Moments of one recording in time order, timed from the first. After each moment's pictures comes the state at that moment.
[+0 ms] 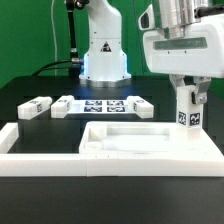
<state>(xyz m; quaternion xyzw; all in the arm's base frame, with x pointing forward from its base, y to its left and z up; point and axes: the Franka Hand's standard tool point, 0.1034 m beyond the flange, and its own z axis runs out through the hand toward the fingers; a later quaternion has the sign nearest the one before) 0.659 0.091 0.110 -0.80 0.59 0.00 0.09</state>
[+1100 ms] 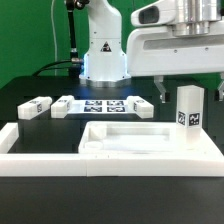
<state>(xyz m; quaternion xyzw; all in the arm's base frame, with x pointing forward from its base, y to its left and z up) 0.662 0.096 0.111 -1.00 0.07 -0.05 0.03</state>
